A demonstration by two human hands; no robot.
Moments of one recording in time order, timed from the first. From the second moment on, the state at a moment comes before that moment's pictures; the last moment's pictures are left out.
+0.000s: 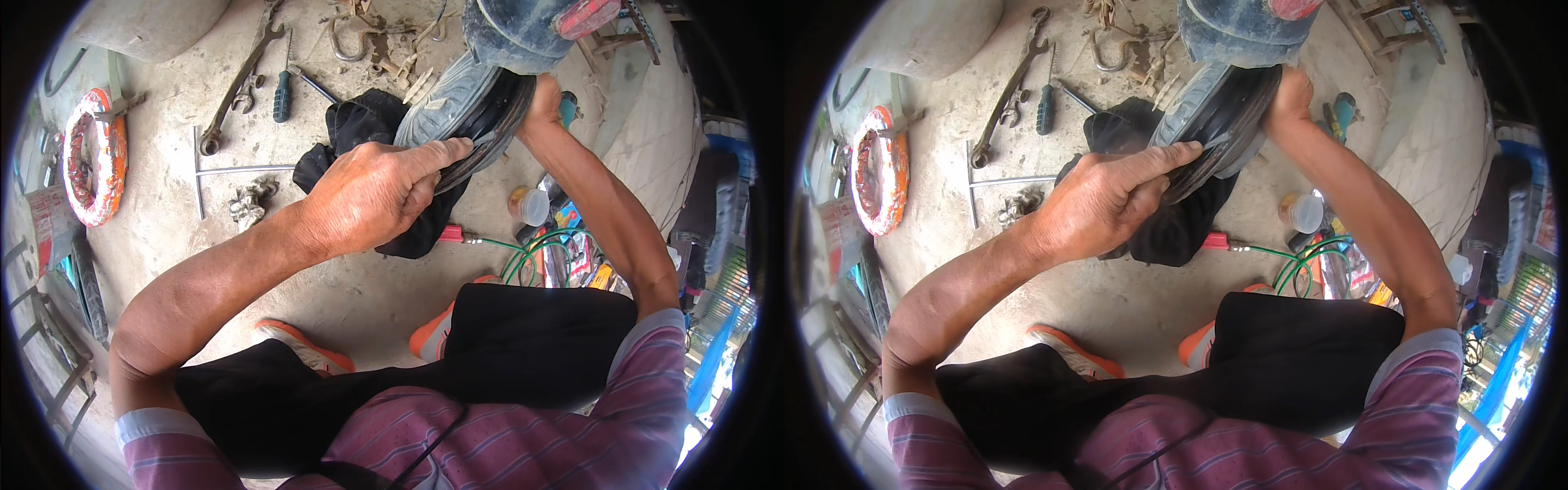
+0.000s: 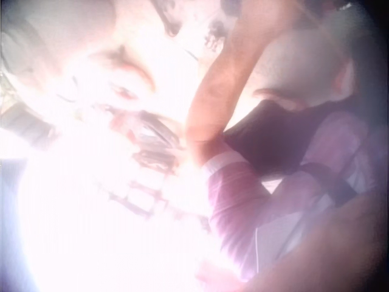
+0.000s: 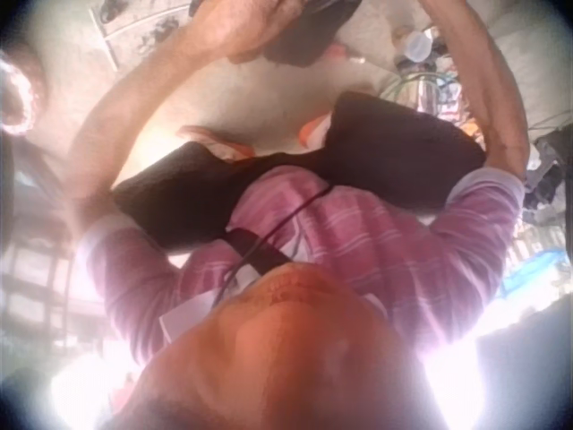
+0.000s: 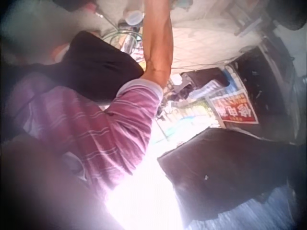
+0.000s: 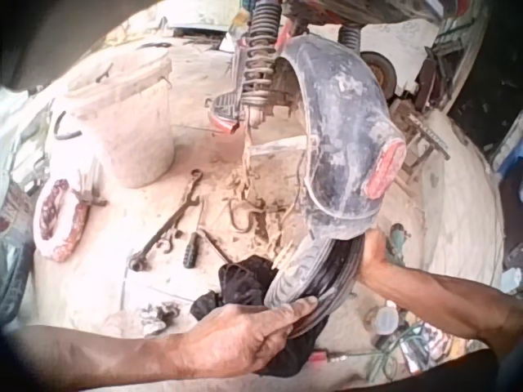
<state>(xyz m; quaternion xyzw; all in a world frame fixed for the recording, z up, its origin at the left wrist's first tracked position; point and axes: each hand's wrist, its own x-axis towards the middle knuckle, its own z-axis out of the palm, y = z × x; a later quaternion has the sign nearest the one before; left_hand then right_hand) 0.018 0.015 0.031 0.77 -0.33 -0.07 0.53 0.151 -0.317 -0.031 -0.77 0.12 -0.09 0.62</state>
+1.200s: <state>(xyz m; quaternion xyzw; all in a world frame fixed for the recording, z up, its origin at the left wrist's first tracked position) 0.012 0.011 0.031 0.80 -0.32 -0.06 0.51 0.137 -0.269 -0.002 -0.60 0.20 -0.09 0.77</state>
